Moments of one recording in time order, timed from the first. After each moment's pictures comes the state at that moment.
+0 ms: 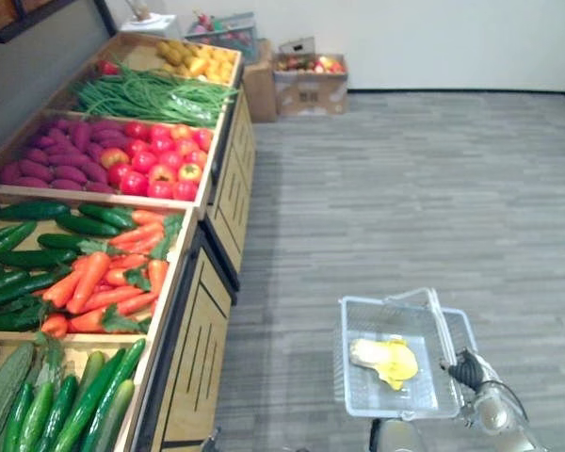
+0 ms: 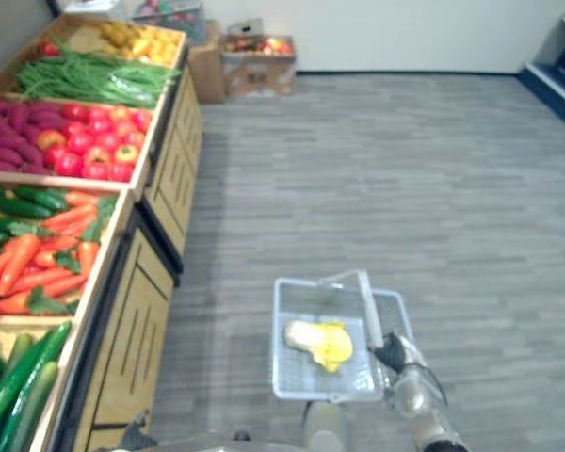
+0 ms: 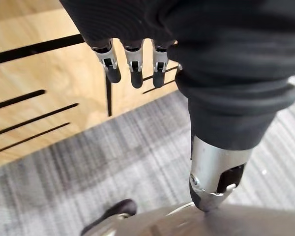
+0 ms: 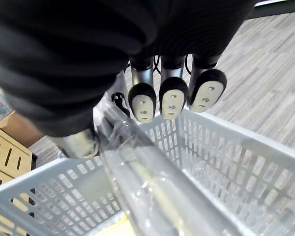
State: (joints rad) left arm 0.17 0.16 0.00 1.01 0.39 -0.09 0.25; right arm 0.03 -0.37 -0.02 0.74 -0.54 -0.17 -0.20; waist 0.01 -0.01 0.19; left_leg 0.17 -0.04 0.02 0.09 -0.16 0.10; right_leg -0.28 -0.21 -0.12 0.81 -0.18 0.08
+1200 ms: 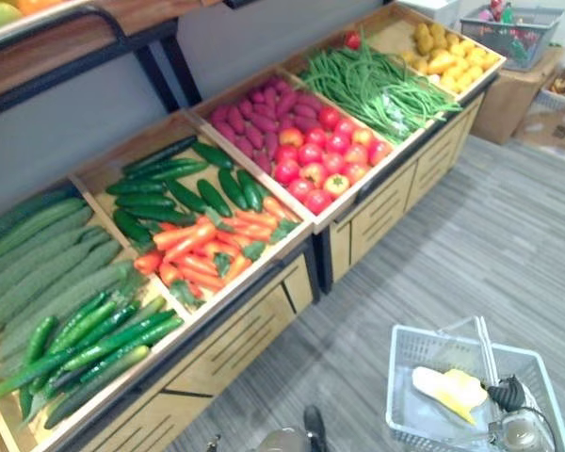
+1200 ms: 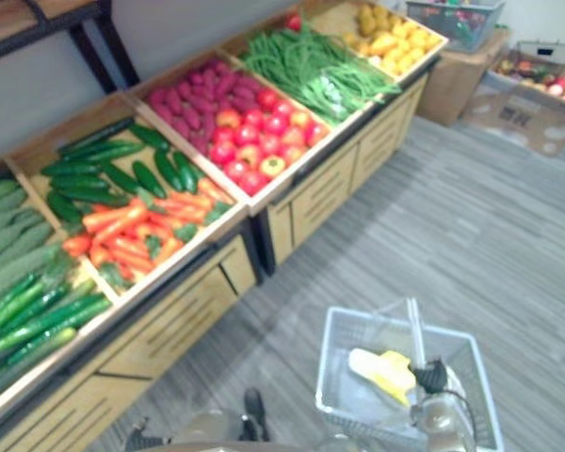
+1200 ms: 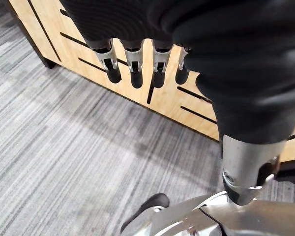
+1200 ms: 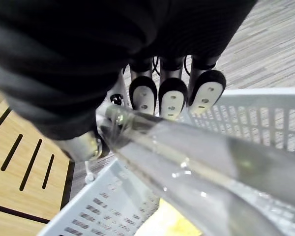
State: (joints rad) left arm 0.19 0.08 0.12 1.06 0.42 -0.05 0.27; right arm 0.06 -0.33 -0.25 0.88 -0.49 -0.10 -0.26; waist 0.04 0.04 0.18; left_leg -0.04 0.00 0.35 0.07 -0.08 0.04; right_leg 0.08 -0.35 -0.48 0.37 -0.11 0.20
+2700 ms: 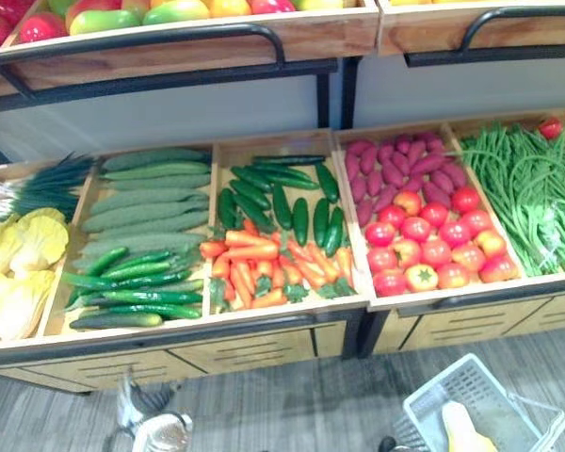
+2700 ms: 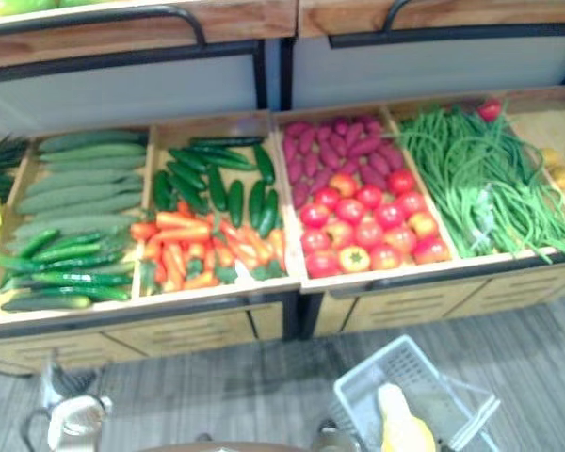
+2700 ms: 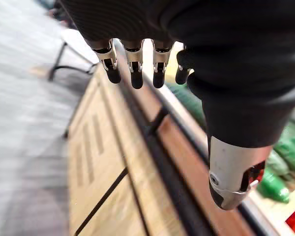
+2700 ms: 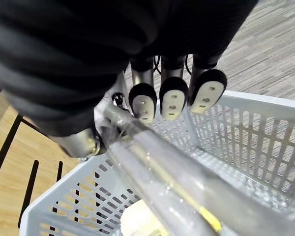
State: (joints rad) left arm 0.12 0.19 0.41 0.58 0.46 -0.07 0.52; right arm 0.16 -0.15 -0.69 1.00 -0.34 -0.08 -0.30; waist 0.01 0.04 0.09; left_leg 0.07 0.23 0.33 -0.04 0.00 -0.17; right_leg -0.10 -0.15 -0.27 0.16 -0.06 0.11
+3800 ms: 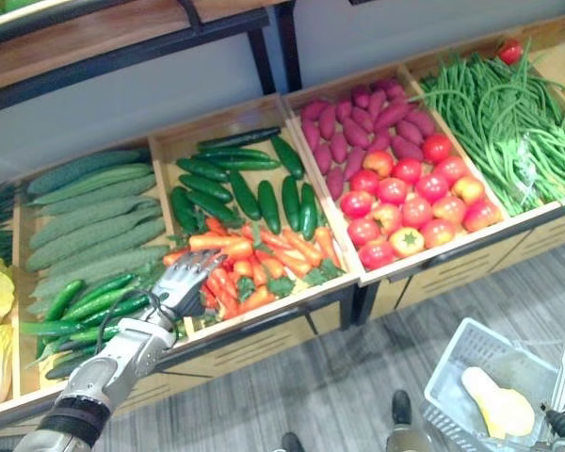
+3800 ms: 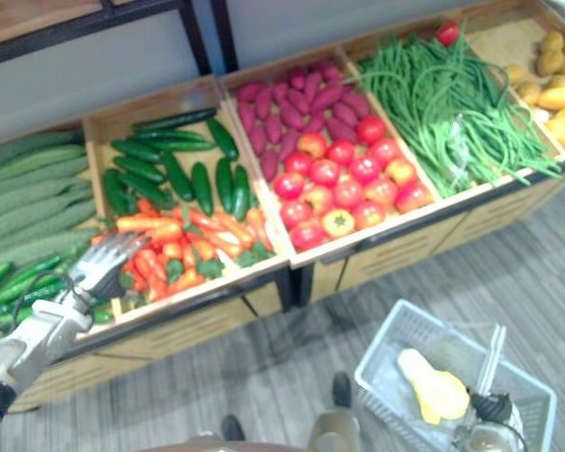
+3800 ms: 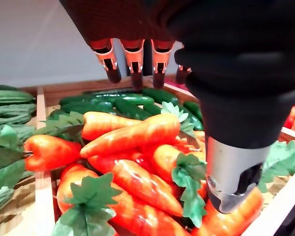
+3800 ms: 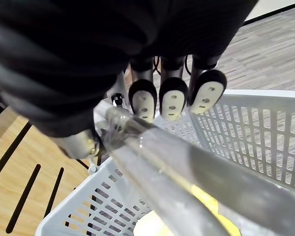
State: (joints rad) left arm -0.16 0.82 -0.25 0.43 0.81 -0.29 0.39; right arm 0.09 -0.40 -0.50 0.94 -0.35 -0.12 -0.28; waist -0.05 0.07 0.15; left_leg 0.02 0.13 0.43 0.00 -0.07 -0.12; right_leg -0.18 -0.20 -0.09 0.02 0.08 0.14
